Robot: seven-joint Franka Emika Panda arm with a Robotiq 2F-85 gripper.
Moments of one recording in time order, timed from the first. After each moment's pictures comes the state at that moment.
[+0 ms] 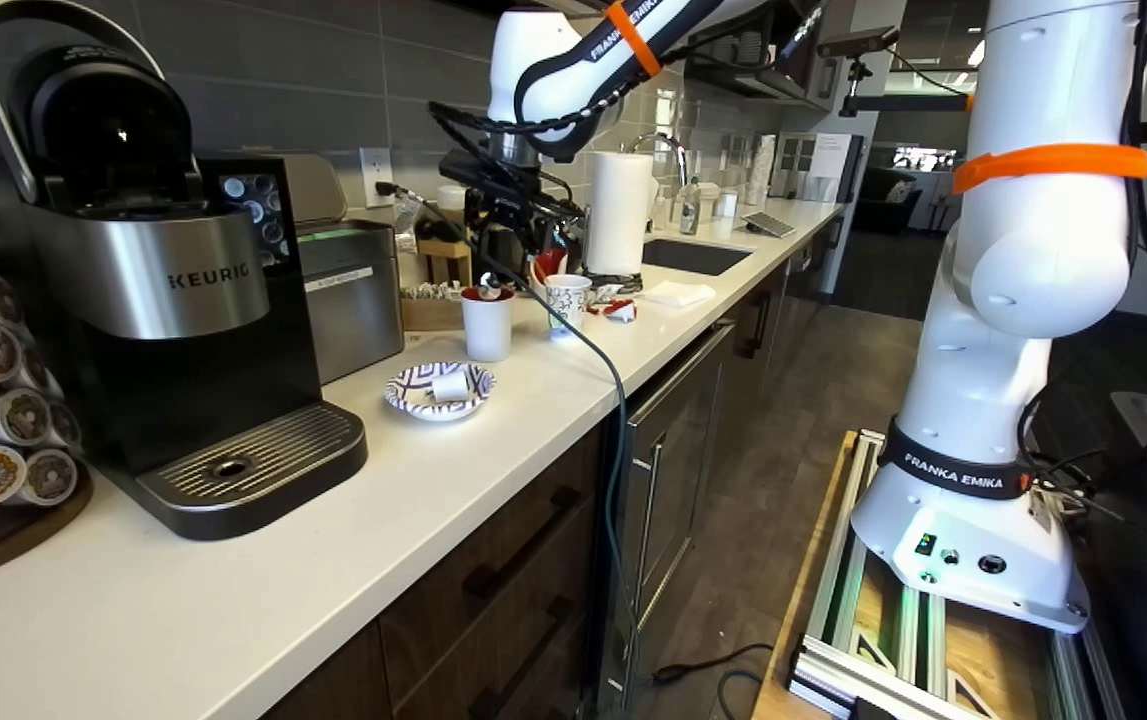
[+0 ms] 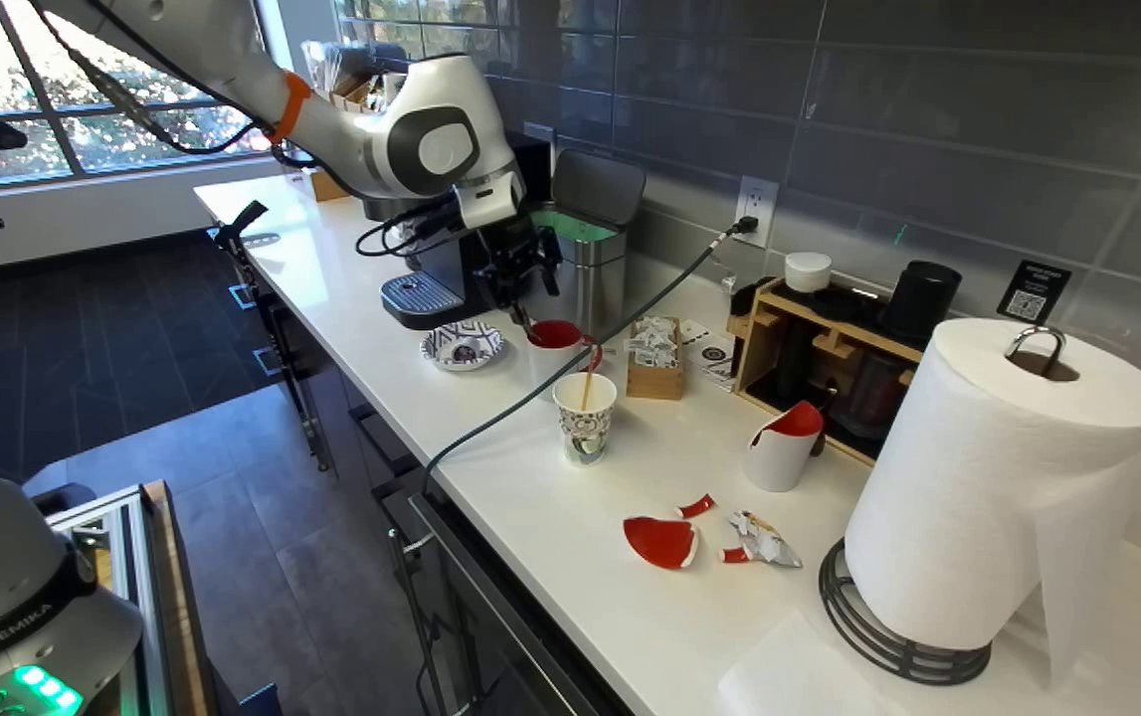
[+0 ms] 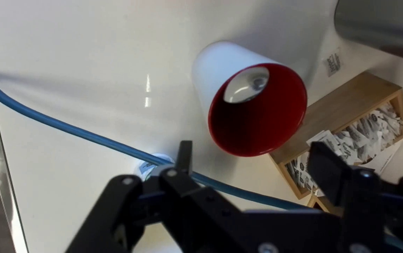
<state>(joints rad) 0.07 0.11 -0.02 -2.10 -0.27 2.48 1.60</state>
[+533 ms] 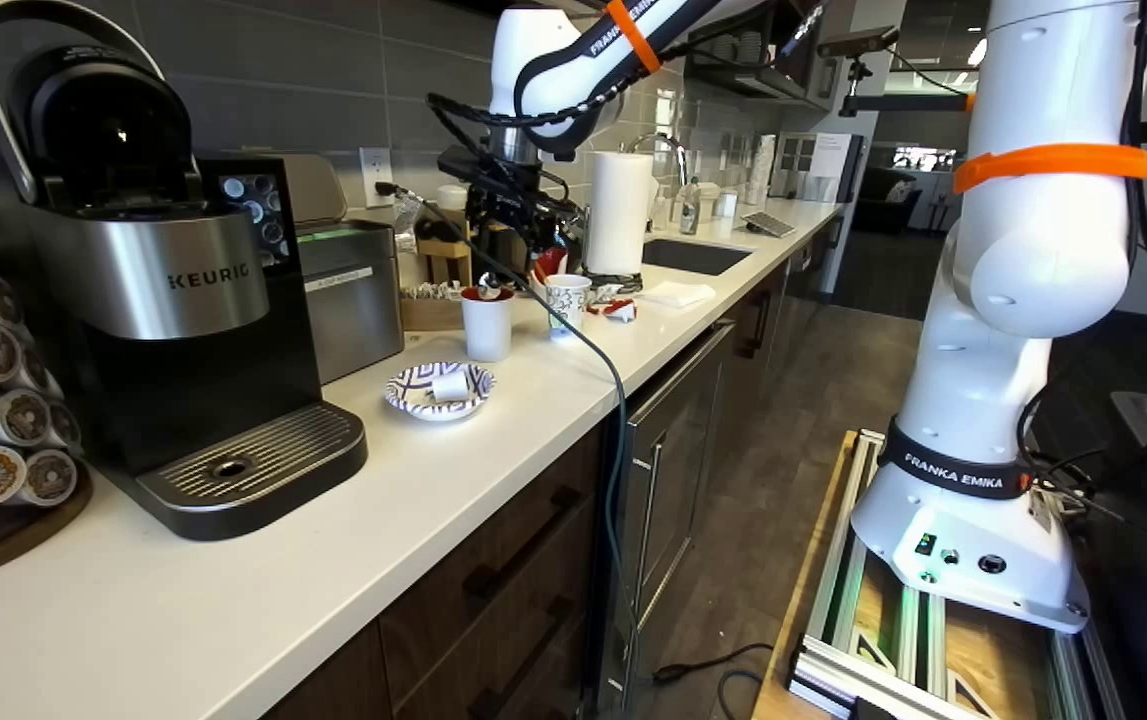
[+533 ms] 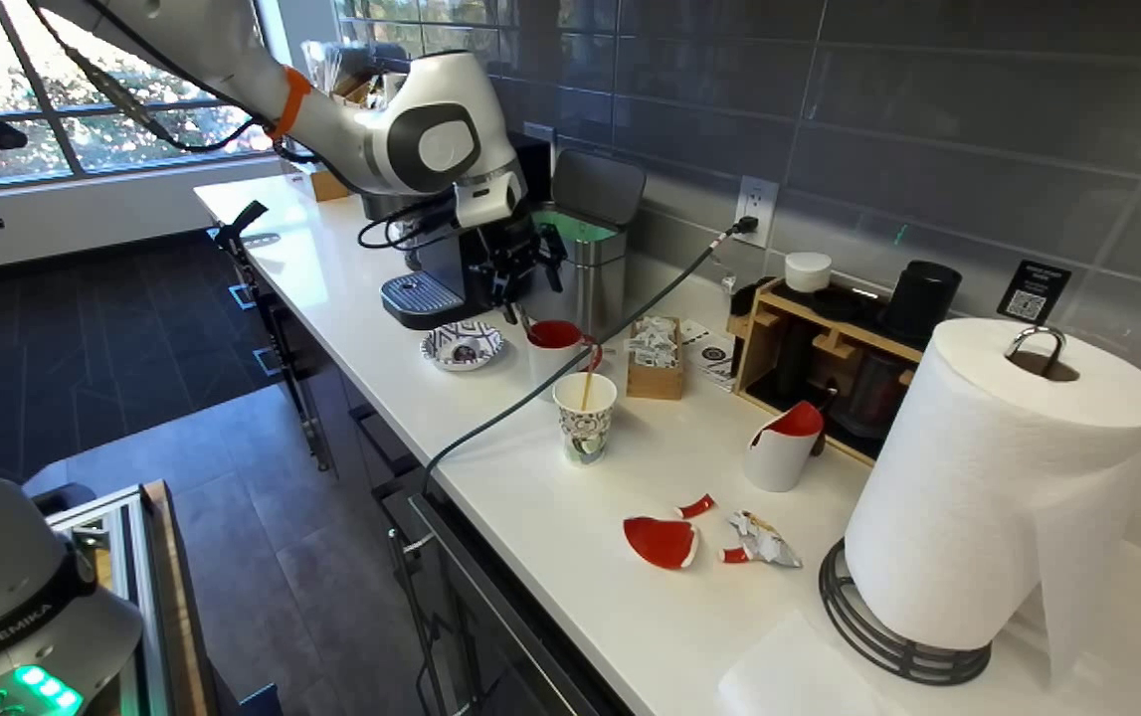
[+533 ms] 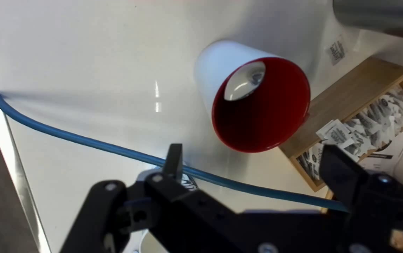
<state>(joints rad) 0.07 0.11 -0.02 -2.09 -0.25 2.45 1.68</state>
